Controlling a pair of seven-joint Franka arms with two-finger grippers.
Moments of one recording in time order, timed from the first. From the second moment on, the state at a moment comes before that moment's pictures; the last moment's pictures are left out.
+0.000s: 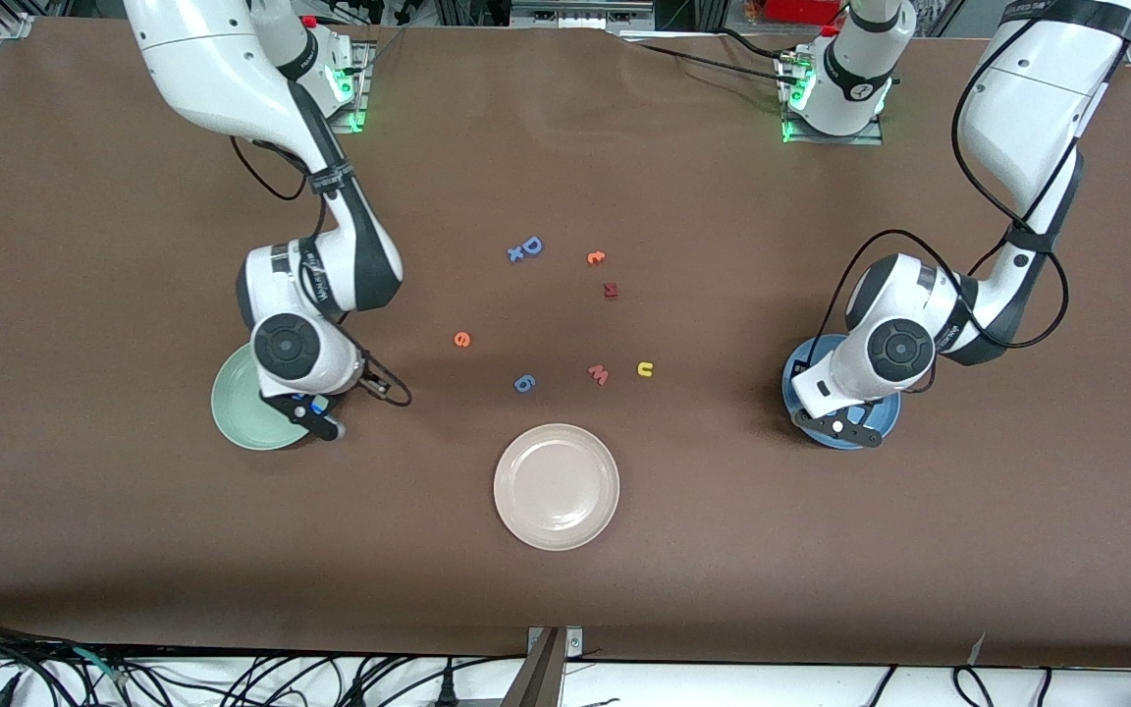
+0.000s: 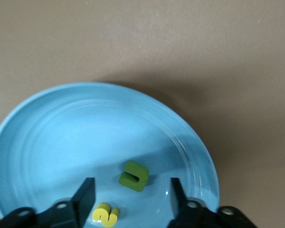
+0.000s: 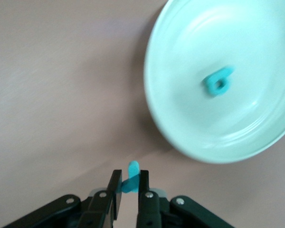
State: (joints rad) left arm 0.10 0.61 -0.31 -1.83 0.35 2.24 -0.11; right arm 0.51 0.64 -0.23 -1.65 0.07 2.05 0.77
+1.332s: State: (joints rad) left arm -0.21 0.69 -0.46 -1.69 0.39 2.24 -0.56; right arm 0.50 0.51 -0.42 -1.99 0.07 2.41 0.38
